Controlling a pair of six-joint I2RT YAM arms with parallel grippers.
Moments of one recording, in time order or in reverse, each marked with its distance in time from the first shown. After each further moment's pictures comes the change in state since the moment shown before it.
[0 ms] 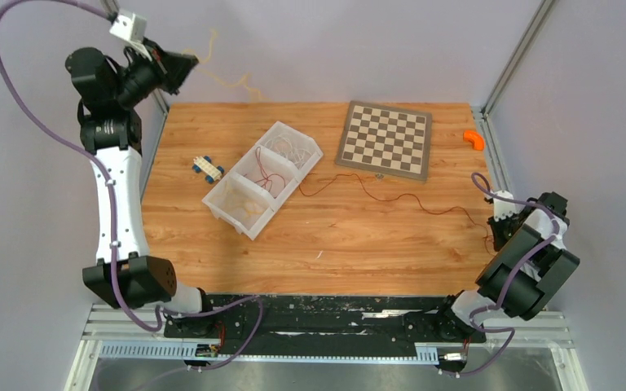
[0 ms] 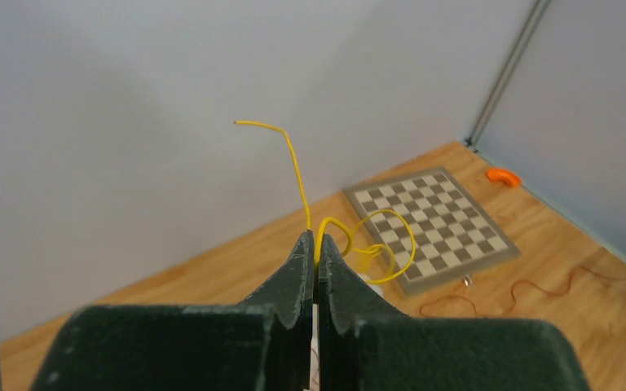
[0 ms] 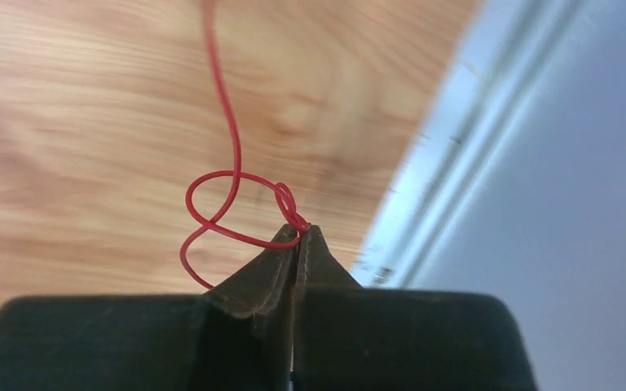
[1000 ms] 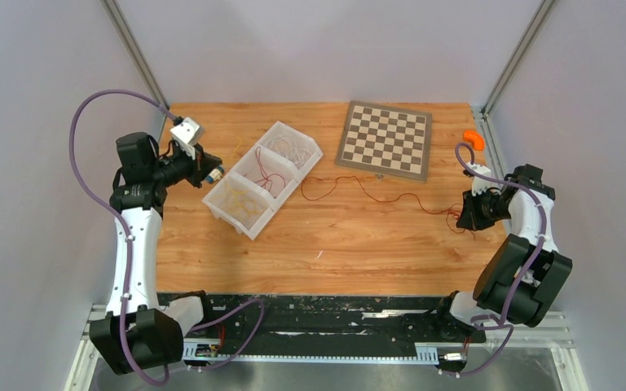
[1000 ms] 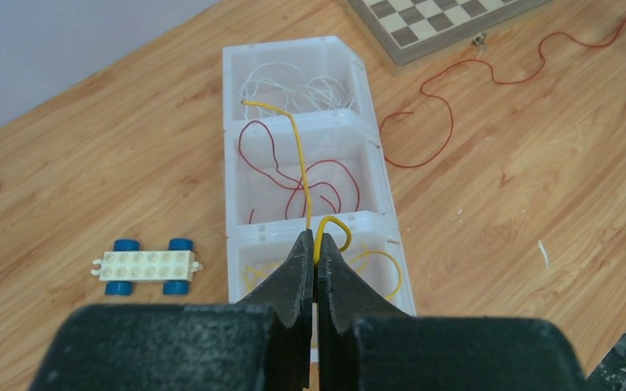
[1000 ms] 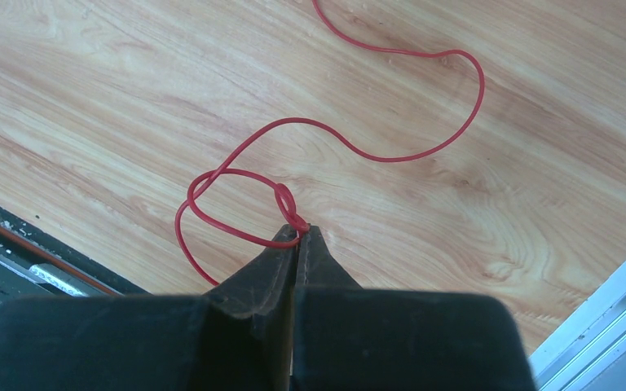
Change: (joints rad) left arm -0.019 -0.428 -0.745 -0.339 0.060 0.608; right arm 0.265 -0.083 0.166 -0.333 -0.330 0.249
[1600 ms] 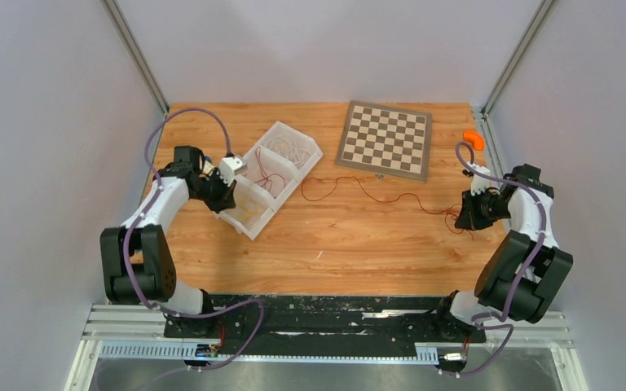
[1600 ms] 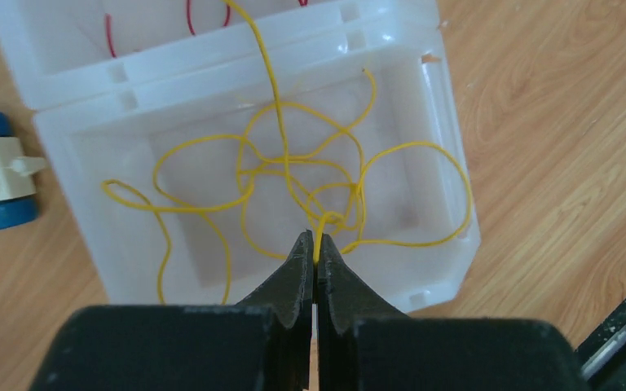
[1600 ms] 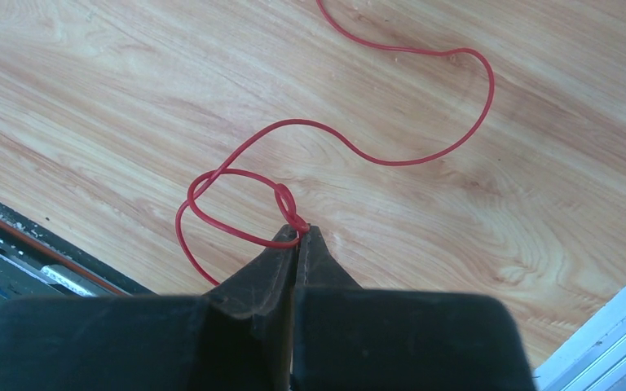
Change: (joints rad) left arm -0.121 0.337 -0.113 -0.175 -0.237 0.388; right arm 0.006 0.020 0.002 -0.001 -0.003 0.018
